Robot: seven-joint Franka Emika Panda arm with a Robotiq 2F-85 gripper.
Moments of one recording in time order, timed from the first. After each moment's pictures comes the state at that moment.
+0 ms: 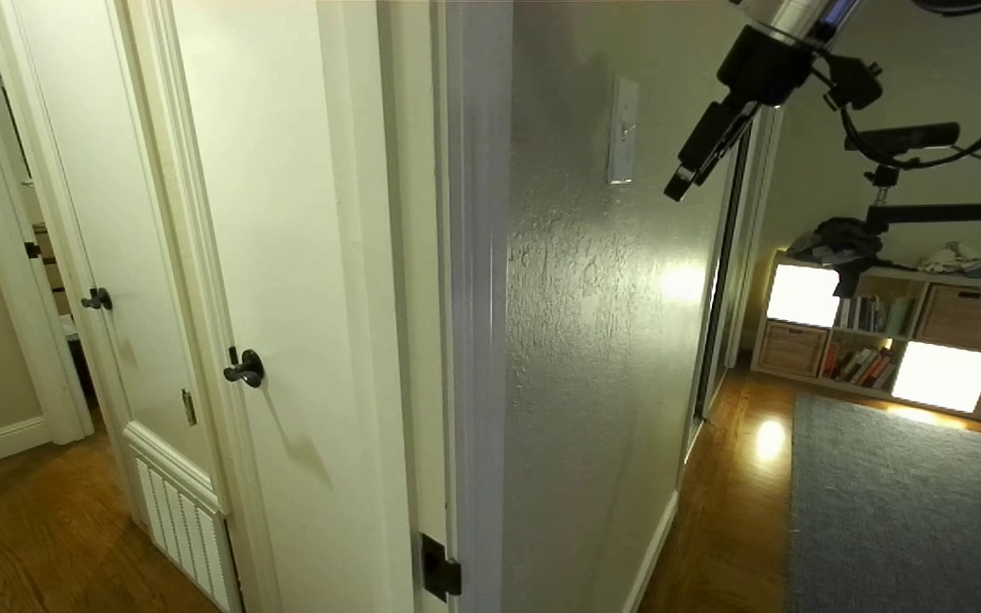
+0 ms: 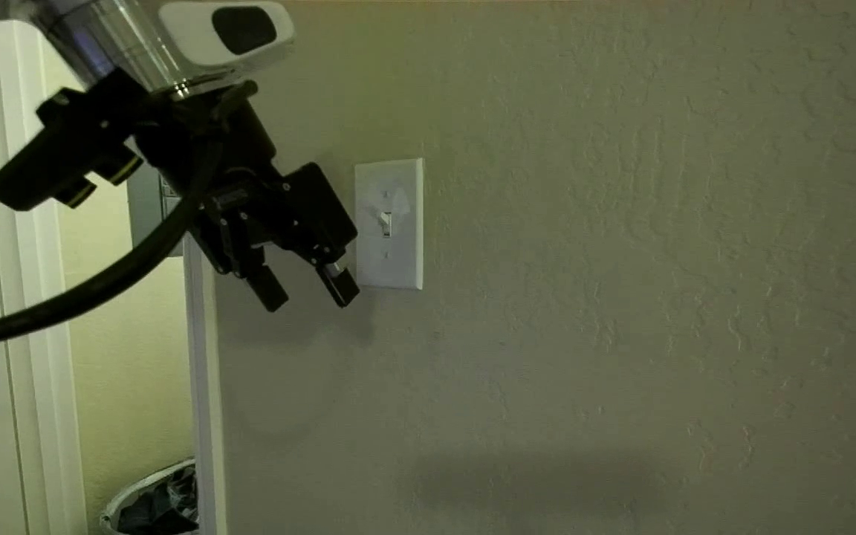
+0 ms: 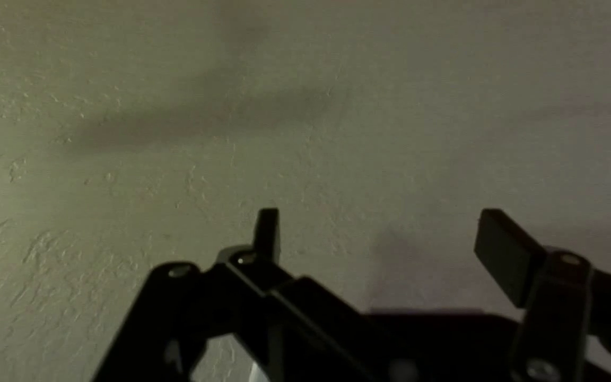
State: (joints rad) arm -0.05 -0.14 -0.04 -2.30 -0.17 2.71 -0.08
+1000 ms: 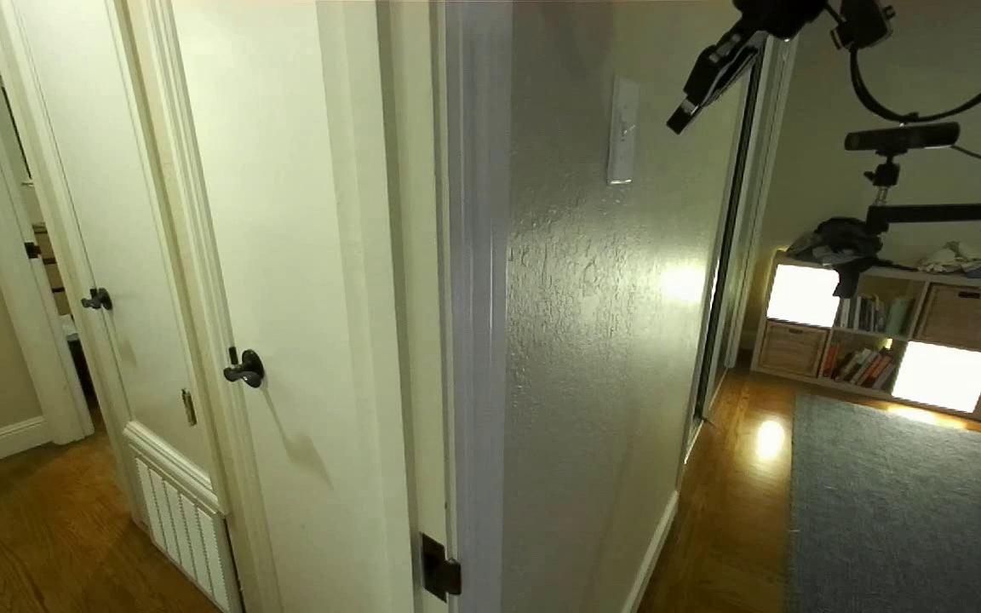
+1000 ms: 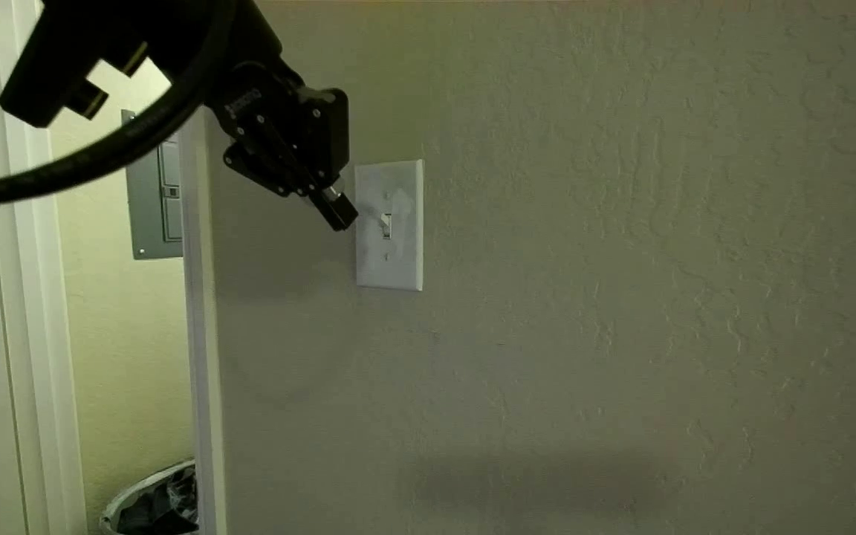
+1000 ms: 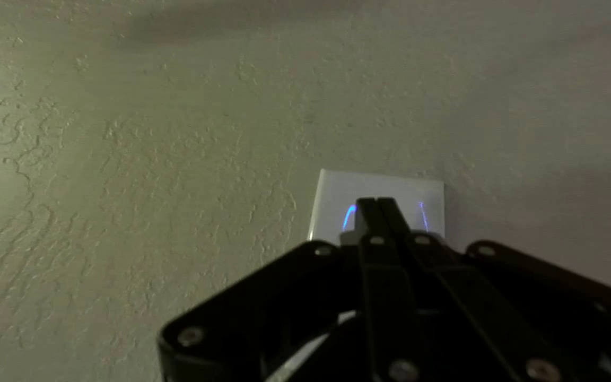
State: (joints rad) arm -0.06 -0.21 -0.05 -2.27 -0.17 2.79 -0.08
